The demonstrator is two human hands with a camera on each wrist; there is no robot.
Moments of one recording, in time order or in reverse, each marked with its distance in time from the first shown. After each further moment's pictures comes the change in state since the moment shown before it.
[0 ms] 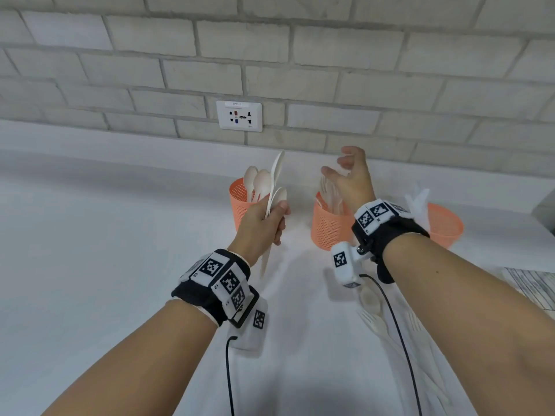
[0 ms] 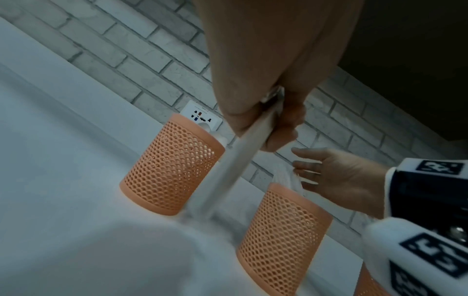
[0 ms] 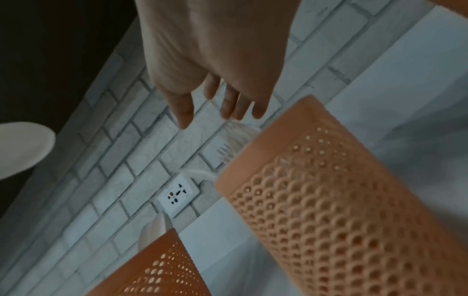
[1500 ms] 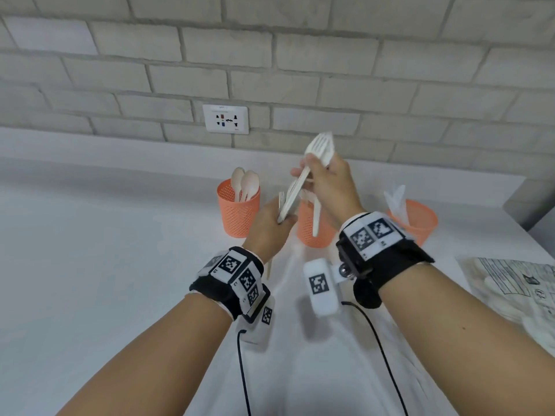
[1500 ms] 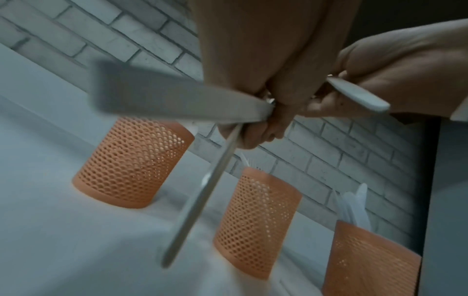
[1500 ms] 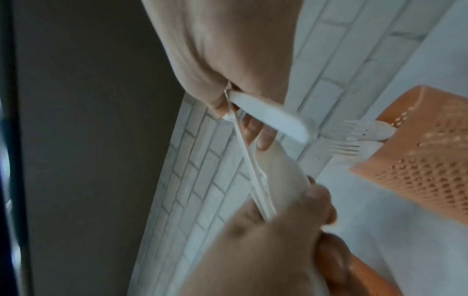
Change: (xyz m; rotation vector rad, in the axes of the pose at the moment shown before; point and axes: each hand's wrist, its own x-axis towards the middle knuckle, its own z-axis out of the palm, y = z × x) left_hand -0.003 0.007 0.035 0.313 0.007 0.113; right_hand -0.066 -0.076 -0.006 0.268 -0.134 0.139
